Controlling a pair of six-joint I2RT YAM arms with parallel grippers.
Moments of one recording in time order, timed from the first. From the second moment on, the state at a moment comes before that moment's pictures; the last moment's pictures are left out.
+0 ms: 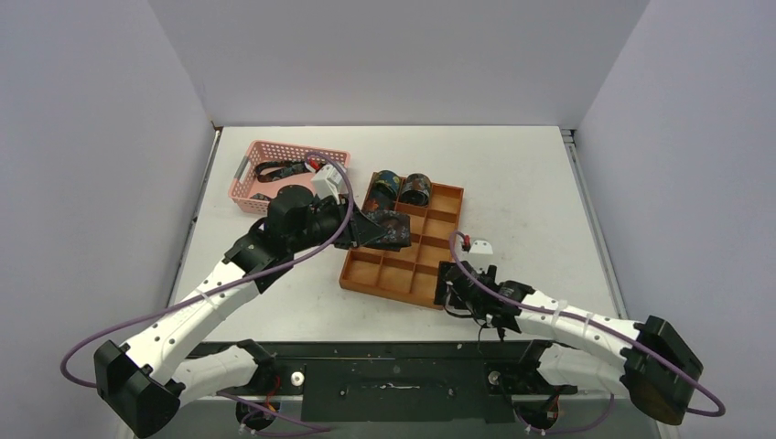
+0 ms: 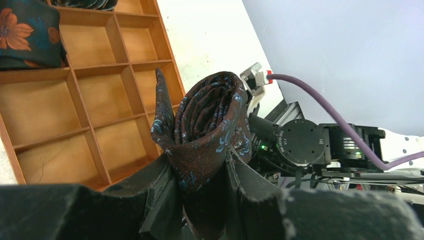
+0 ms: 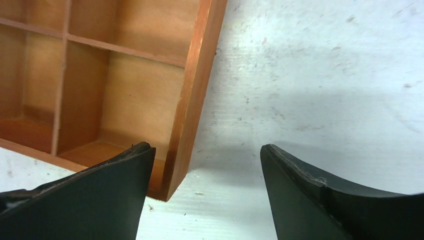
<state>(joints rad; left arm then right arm) -0.65 1.06 0.96 -0.25 0.28 -0.69 0.88 1.08 0.45 -0.32 0.40 0.81</state>
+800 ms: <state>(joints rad) -0.61 0.83 0.98 -0.39 0.14 -0.64 0.86 1.55 0.86 -0.21 0.43 0.66</state>
